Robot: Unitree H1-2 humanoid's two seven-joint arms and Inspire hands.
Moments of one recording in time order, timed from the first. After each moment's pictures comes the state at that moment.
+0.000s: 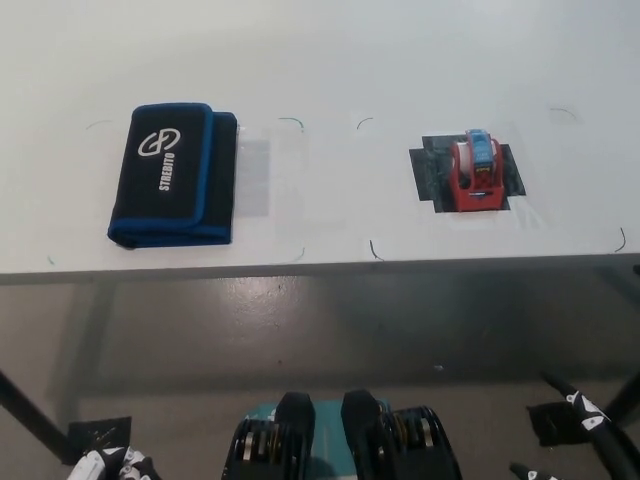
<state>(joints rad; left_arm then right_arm) 0.29 0.33 -0.03 -0.17 0.07 -0.08 -0.13 0.19 -0.37 0.13 -0.11 -0.30 -0.16 0.07</state>
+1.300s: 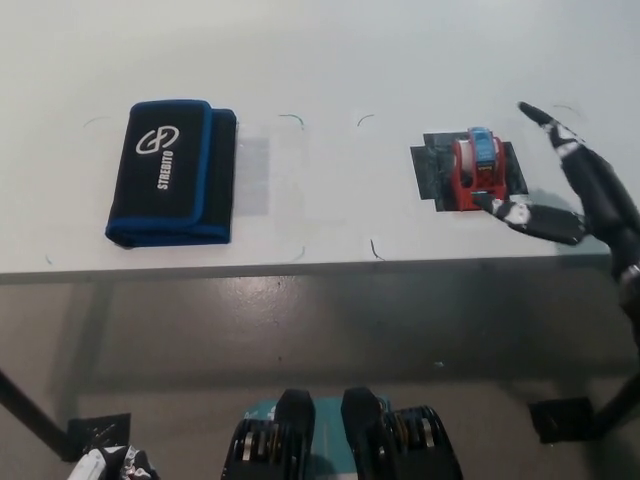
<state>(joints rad) 0.28 0.33 -0.03 -0.14 0.09 -0.13 -0.13 -0.54 -0.37 0.14 0.12 -0.41 0.07 0.16</state>
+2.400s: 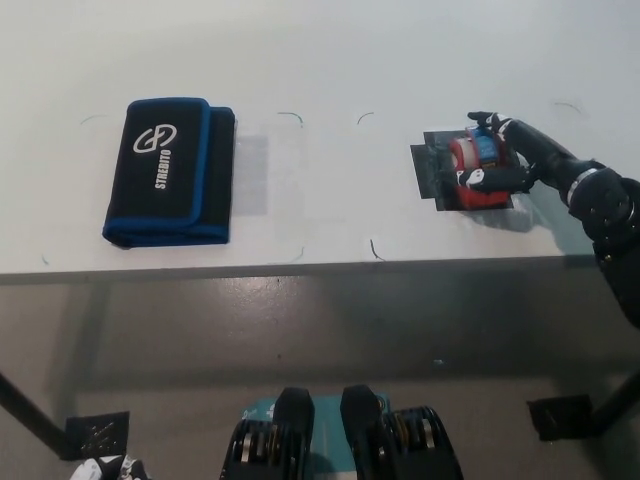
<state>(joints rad) 0.30 0.32 -0.01 -0.14 0.10 -0.15 -0.13 -0.90 -0.36 0.29 0.78 -0.39 0.04 0.28</state>
